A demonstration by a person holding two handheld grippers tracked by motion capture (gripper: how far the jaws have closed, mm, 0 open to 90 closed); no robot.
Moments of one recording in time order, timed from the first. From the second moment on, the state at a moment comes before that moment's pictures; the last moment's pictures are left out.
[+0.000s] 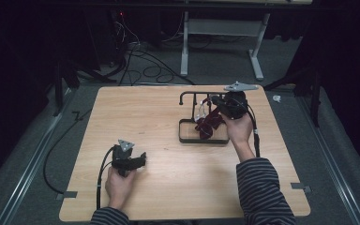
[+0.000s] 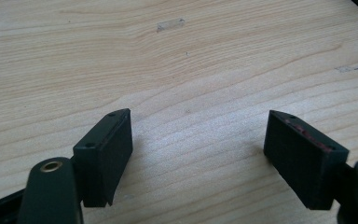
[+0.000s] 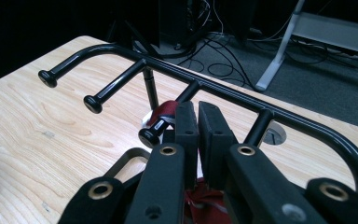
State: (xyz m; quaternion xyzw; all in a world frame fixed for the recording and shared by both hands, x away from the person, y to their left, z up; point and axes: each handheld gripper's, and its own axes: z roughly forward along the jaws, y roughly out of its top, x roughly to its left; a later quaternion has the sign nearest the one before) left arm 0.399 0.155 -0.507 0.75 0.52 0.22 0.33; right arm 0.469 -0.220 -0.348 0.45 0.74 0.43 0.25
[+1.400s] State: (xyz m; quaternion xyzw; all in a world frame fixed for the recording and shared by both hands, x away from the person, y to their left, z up) left arm 0.399 0.155 -0.507 0.75 0.52 0.22 0.34; right arm 0.434 -0.253 -0.341 0.45 0.74 0.45 0.24
